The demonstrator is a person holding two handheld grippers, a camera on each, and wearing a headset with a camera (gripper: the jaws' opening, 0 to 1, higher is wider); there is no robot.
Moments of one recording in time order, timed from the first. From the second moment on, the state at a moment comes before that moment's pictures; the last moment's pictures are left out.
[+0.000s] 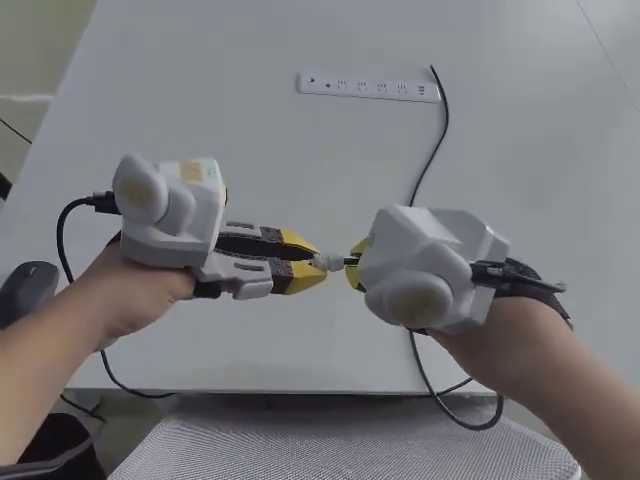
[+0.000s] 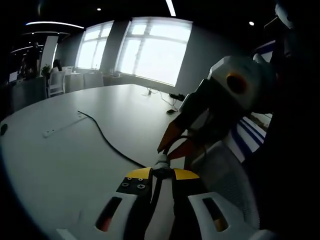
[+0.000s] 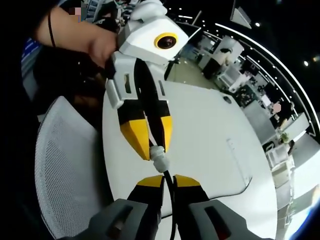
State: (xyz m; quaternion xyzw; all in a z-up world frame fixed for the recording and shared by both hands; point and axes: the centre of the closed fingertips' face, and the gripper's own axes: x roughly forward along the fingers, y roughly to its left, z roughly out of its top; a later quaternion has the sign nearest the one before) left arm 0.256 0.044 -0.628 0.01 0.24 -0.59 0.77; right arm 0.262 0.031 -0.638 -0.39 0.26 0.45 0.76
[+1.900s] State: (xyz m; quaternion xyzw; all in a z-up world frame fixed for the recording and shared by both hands) left arm 0.255 0.040 -0.638 0.07 0.23 -0.59 0.77; right arm 0.277 -0.044 -0.704 -0.05 0.44 0.29 0.85
